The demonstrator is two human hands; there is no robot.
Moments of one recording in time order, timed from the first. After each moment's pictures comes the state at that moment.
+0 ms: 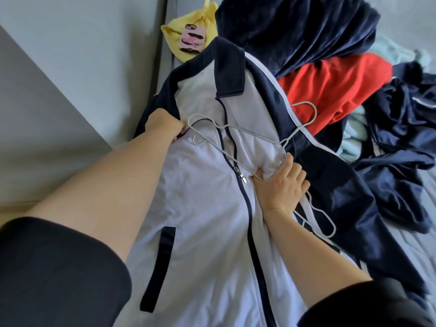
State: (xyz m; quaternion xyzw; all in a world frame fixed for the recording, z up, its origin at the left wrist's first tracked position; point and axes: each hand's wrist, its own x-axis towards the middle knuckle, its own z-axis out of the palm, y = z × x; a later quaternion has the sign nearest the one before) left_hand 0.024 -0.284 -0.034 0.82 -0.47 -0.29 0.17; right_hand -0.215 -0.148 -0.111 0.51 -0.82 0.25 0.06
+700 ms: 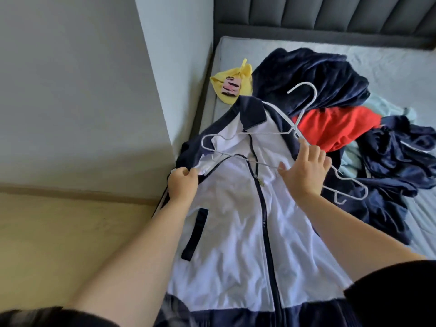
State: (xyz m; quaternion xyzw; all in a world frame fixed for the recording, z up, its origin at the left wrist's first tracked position) left_hand 0.043 -0.092 -0.011 0.77 -0.38 -0.27 0.43; right_hand -0.225 -0.138 0.004 0.67 -0.67 0.31 0.13
